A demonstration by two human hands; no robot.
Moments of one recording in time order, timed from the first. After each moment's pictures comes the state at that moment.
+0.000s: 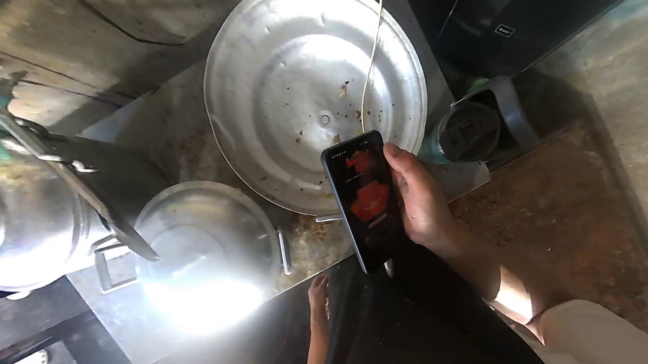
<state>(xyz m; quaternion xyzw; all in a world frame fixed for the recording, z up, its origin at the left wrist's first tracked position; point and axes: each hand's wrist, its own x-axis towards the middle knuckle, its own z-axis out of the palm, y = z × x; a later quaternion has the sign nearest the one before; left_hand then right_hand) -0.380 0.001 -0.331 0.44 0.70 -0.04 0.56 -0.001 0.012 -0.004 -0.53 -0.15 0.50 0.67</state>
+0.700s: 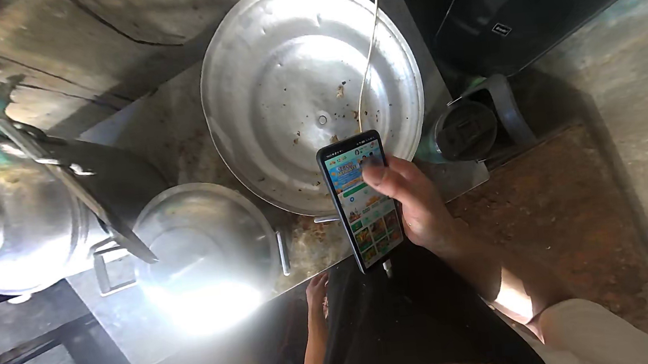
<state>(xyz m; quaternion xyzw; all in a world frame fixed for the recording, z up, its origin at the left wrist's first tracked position) -0.381 0.009 -0.333 0.44 0.70 -0.05 0.56 0.002 0.012 0.001 -0.48 -0.22 0.51 0.68</state>
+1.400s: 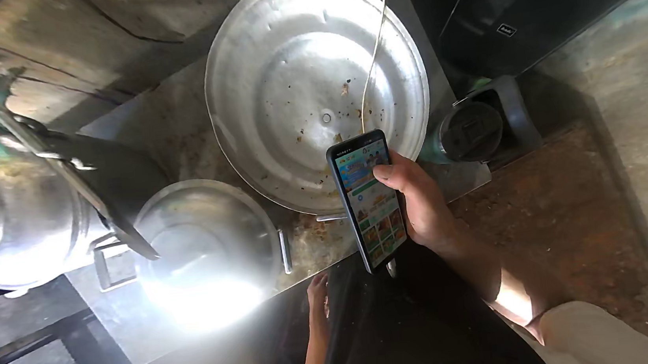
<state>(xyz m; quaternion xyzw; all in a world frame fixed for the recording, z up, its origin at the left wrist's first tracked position) -0.380 0.004 -0.331 0.44 0.70 -0.06 0.56 0.001 0.012 -0.005 -0.52 -0.21 0.51 0.66</state>
